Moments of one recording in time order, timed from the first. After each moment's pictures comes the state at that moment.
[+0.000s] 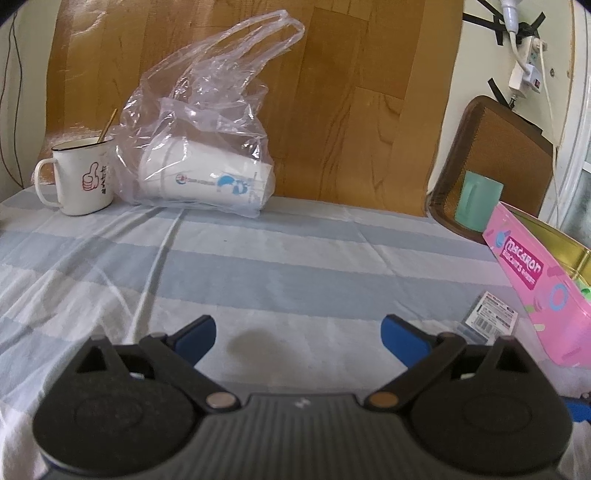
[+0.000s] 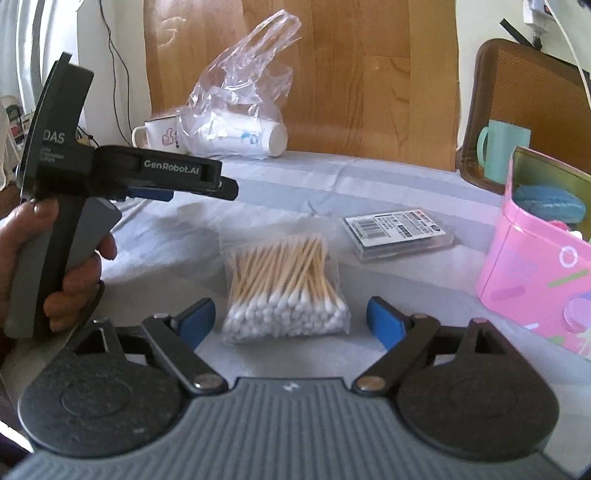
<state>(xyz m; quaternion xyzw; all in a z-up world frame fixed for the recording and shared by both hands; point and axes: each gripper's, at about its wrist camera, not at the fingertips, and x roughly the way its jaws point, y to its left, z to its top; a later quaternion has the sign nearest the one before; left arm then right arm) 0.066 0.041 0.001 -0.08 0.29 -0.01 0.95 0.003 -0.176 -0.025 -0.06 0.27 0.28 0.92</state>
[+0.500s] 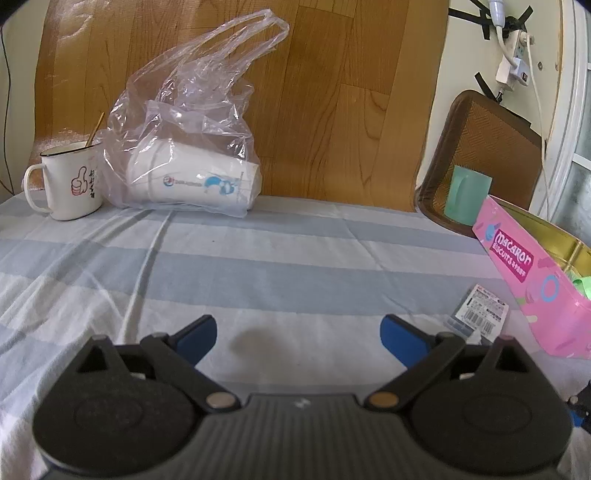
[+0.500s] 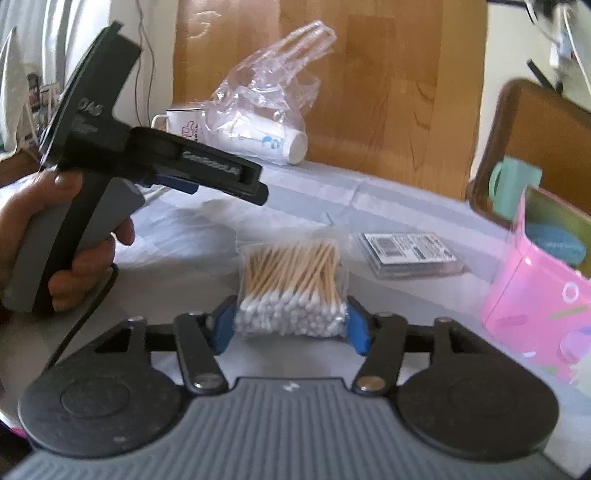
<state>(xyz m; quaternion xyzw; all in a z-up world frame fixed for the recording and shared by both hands) 0.066 0.039 0.000 -0.08 0.29 -0.03 0.95 -0.012 -0.164 -0.025 -0.12 0.23 0.29 0.92</state>
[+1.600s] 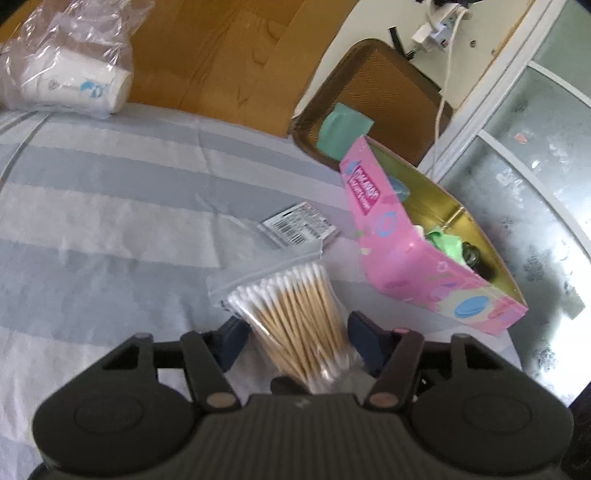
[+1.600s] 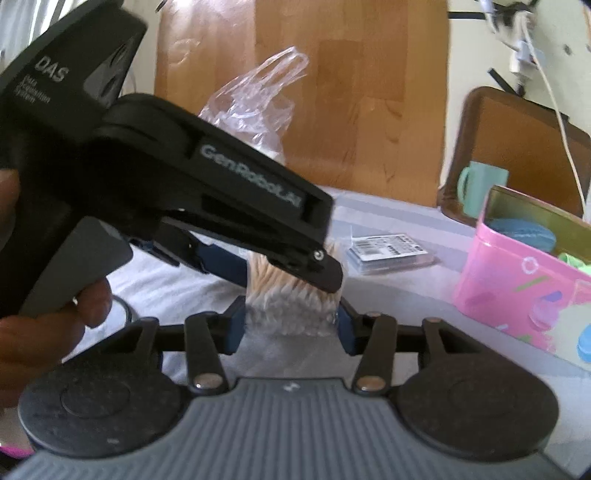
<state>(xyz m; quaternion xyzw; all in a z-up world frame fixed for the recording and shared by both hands) 0.030 -0.031 0.010 -0.18 0.38 -0.20 0.88 -0.040 -0.183 -0.021 -0.08 0.20 0.26 0.94</state>
